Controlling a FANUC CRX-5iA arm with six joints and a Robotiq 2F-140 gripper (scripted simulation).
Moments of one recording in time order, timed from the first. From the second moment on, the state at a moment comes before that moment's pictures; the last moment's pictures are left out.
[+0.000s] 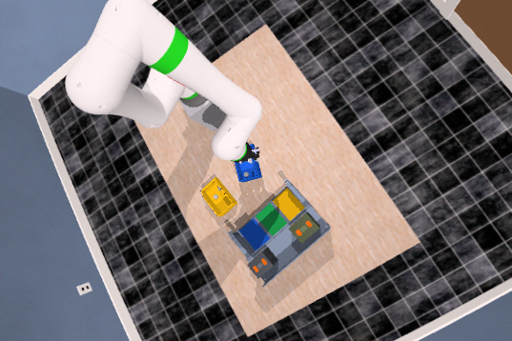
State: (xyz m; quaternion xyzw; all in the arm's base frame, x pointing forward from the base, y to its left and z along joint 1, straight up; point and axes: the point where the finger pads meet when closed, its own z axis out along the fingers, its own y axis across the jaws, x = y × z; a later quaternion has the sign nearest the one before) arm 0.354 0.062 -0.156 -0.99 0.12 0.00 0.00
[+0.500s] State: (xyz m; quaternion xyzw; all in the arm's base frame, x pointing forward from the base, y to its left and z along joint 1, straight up) arm 0.354 0.062 -0.160 -0.99 0.12 0.00 0.00
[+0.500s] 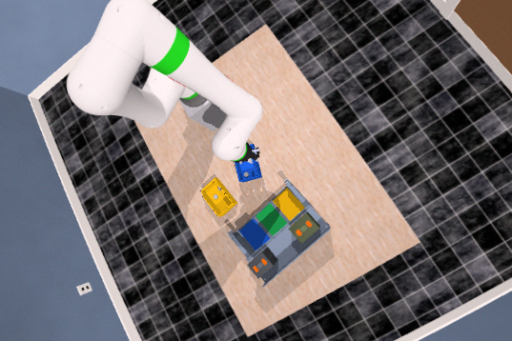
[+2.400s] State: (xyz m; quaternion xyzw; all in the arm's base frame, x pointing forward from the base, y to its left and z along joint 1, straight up) arm 0.354 0.062 -0.200 -0.99 0.12 0.00 0.00
